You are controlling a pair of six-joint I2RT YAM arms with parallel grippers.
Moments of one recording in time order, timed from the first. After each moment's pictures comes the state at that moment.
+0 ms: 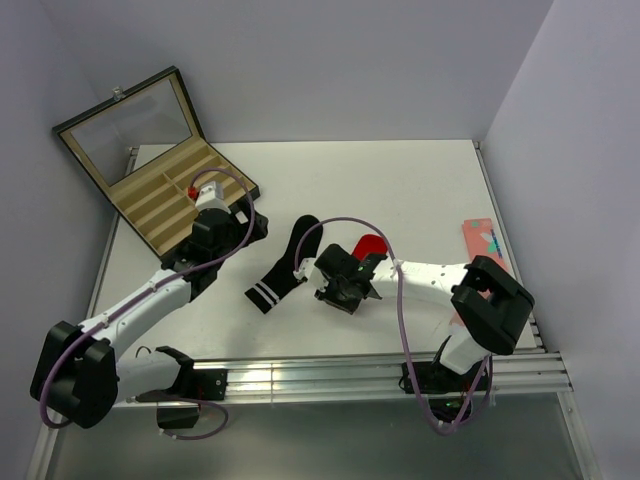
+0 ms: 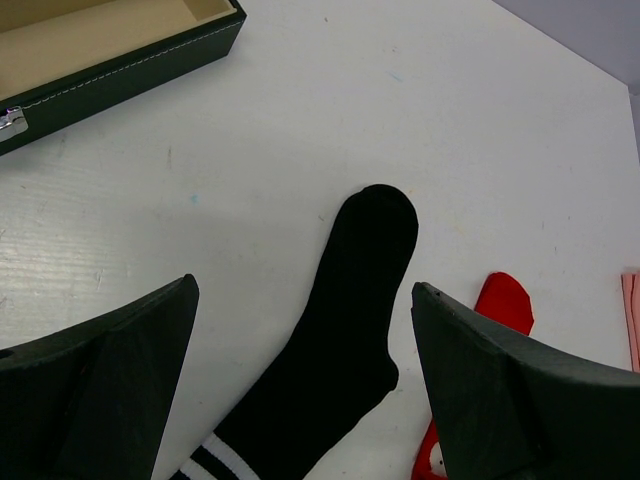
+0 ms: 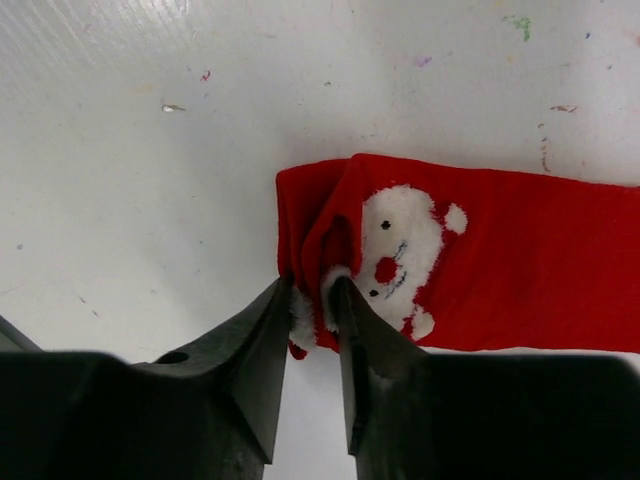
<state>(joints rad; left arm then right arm) -0.48 1.16 0.67 0.09 -0.23 -0.68 0.92 1.56 0.85 -0.50 -0.02 -0.24</state>
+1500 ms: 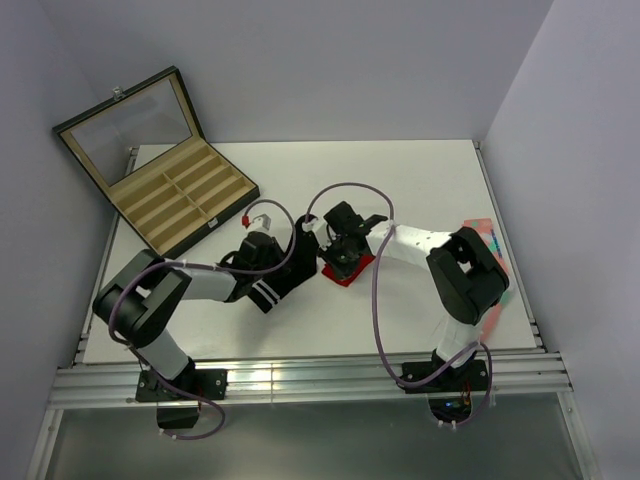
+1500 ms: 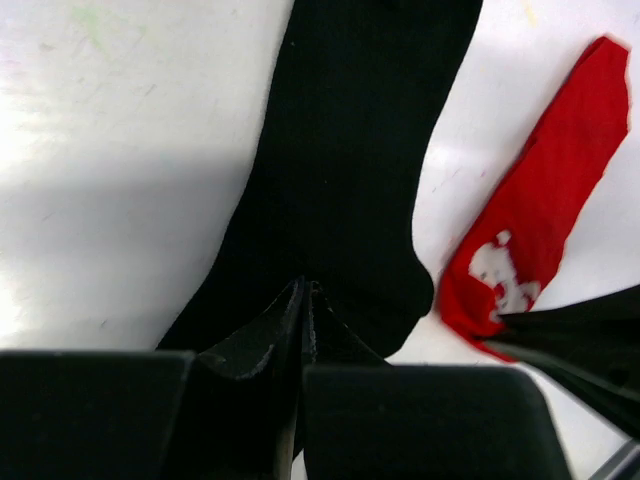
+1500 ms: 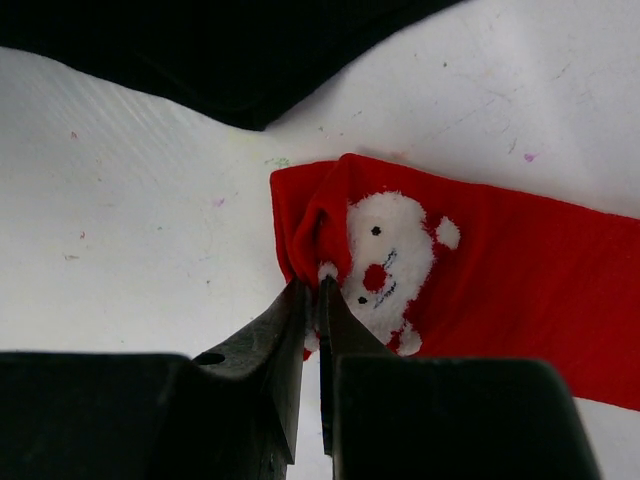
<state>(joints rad) -0.64 1.63 0.57 0.43 -0.04 -0.82 0.65 1.76 1.08 -0.51 -0.21 -0.20</state>
